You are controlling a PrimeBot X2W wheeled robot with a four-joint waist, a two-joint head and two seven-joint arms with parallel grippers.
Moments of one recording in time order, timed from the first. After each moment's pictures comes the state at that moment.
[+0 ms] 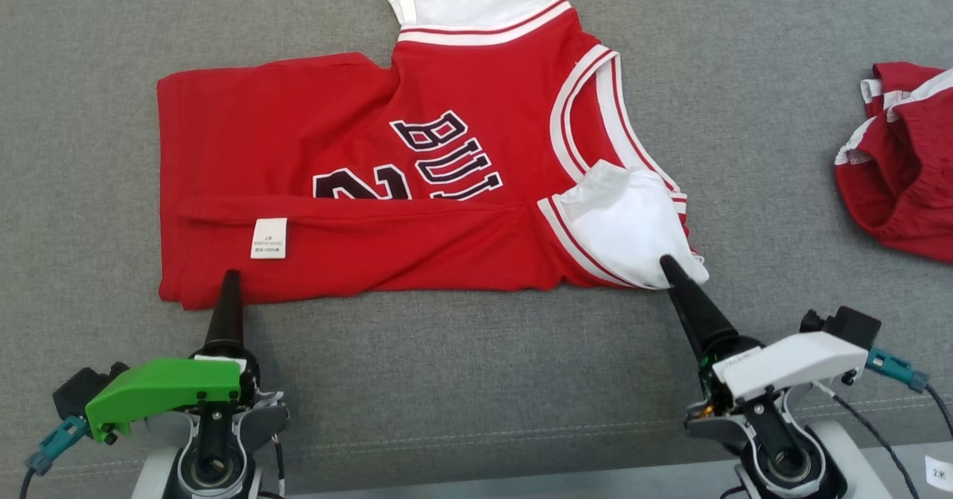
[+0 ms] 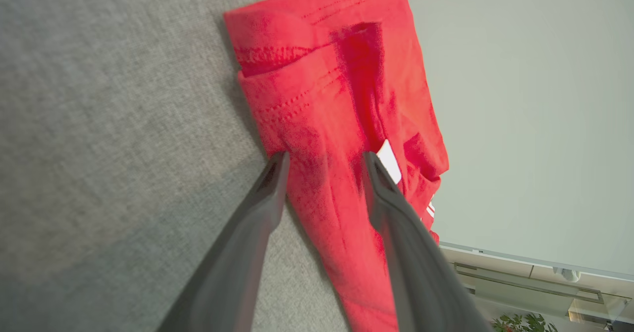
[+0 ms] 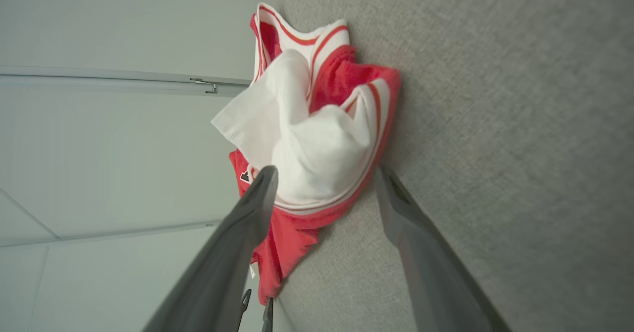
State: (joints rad) left arm -0.09 0.05 -0.15 0.10 -1.53 0.12 -0.18; right arm 0.05 -0.07 0.29 -0.04 1.34 -0.08 0.01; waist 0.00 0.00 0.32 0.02
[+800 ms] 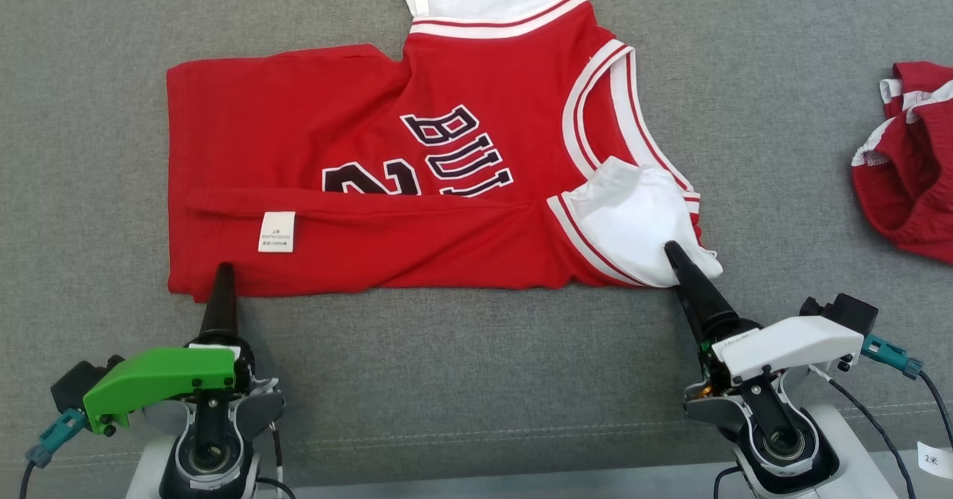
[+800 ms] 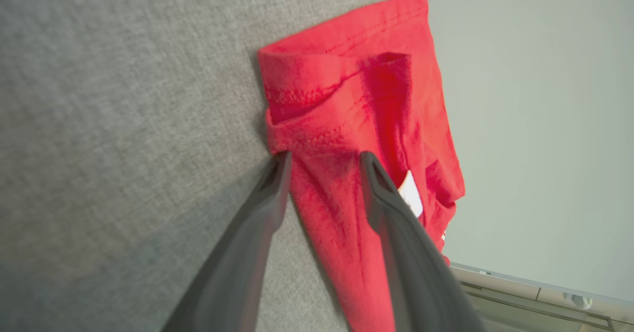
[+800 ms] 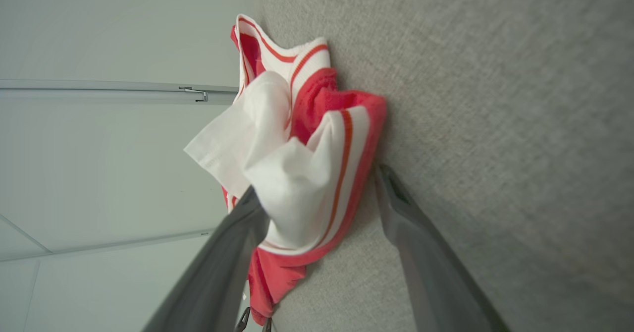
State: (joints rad) left arm -0.16 0.04 -0.15 0.20 -1.55 0.12 -0.19; right arm -0.04 -0.07 0.27 0.07 1.37 -0.07 0.00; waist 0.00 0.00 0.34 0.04
